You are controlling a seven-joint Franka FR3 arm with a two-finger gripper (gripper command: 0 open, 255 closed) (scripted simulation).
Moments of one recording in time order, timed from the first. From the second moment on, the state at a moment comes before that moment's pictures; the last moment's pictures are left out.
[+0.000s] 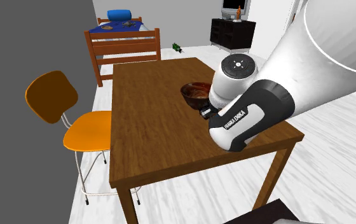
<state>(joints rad) -0.75 -0.32 0.53 -2.72 -0.48 3.10 0.22</state>
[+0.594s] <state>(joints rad) -0.51 -0.41 0.33 -2.68 -0.34 2.95 0.08</state>
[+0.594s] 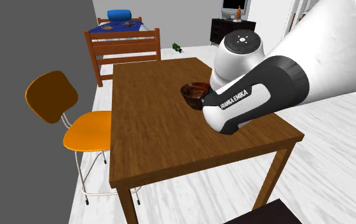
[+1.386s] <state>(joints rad) -0.40 -0.49 0.23 -2.60 -0.24 2.77 -0.03</state>
